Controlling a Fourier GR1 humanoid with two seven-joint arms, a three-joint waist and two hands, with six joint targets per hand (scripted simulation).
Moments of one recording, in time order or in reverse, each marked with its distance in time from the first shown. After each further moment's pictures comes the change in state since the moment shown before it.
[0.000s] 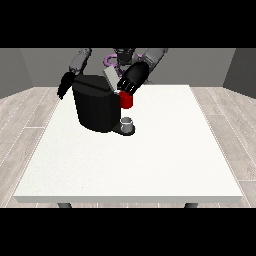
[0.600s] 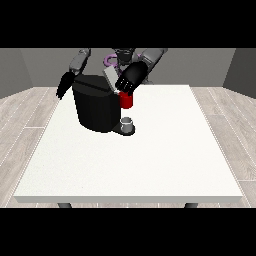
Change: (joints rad) left arm -0.021 0.009 -0.009 0.005 -0.038 0.056 -0.016; right arm -0.032 0.000 0.004 -0.005 0.009 -0.011 0.034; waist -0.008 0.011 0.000
